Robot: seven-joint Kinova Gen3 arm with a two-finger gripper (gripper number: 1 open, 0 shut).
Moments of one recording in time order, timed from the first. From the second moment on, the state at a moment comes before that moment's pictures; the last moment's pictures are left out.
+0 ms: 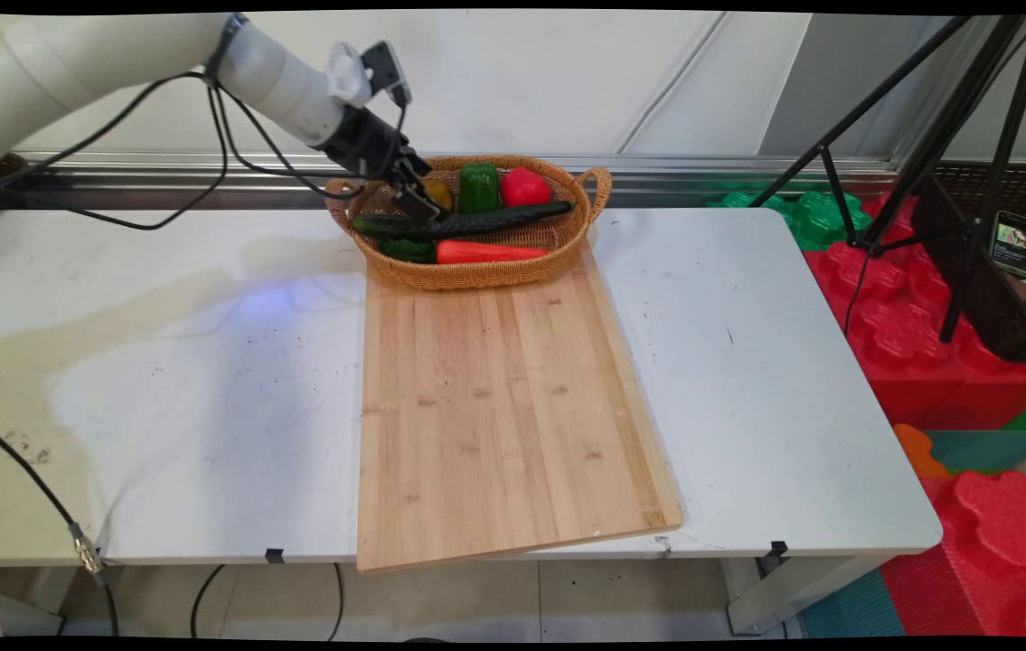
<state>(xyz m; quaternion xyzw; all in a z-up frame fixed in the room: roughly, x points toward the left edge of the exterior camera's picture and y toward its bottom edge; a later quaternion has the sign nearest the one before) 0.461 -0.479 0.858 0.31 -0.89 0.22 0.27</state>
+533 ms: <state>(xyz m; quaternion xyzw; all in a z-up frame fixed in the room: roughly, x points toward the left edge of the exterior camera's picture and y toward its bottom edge) 0.439 -0.505 0.829 0.32 -0.89 0.21 0.25</state>
